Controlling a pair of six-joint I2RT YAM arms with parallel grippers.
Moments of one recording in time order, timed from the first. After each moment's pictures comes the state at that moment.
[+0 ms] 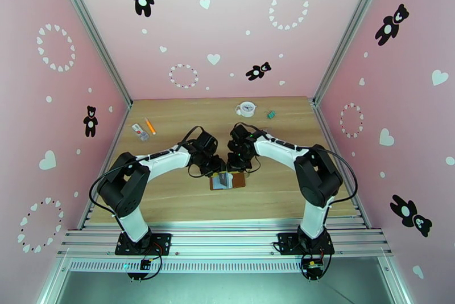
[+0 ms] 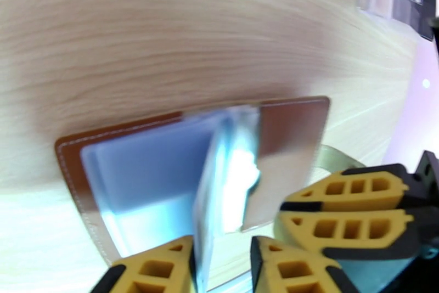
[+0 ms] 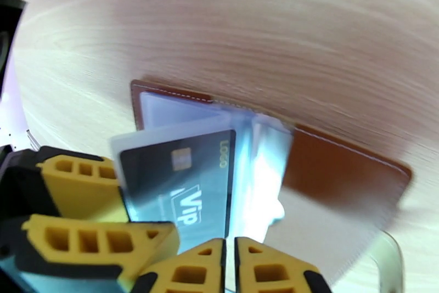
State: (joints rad) left arm -0.66 1.76 1.10 -0.47 0.47 -0.90; right arm 0.63 1.84 1.28 -0.80 -0.42 0.52
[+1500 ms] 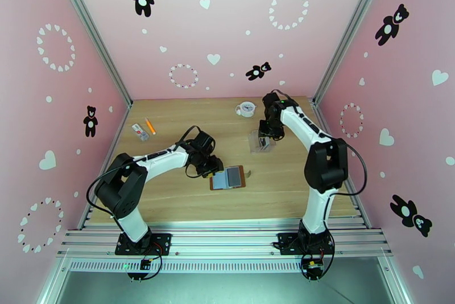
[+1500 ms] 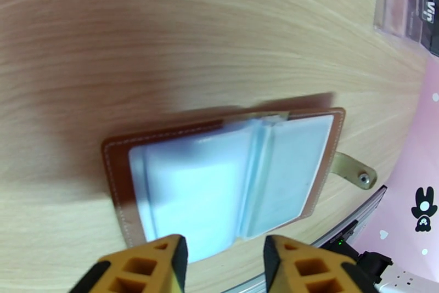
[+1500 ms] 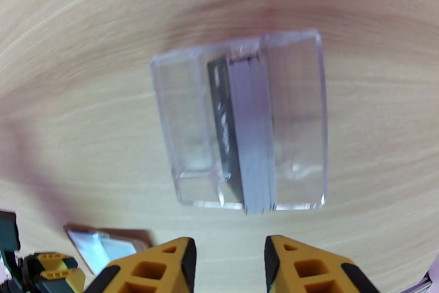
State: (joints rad) left arm -0.63 1.74 1.06 -0.52 0.40 -0.88; right arm 0.27 2.00 1.78 -1.14 0.01 0.33
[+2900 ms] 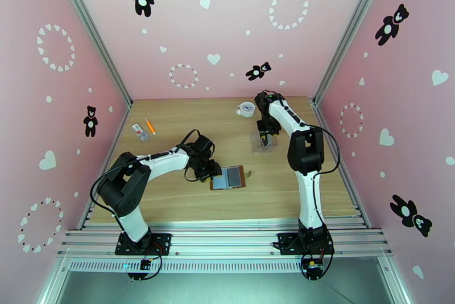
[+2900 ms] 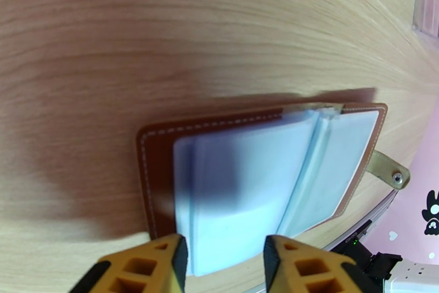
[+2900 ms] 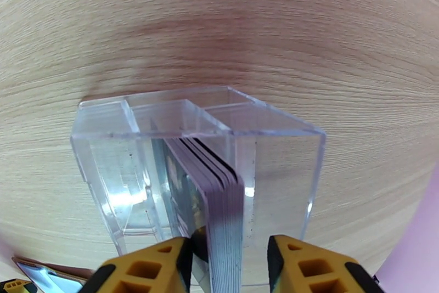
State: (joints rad) left arm -0.63 1.77 1.03 -0.51 0.40 -0.88; right arm 0.27 2.28 2.08 -1.33 0.21 0.23
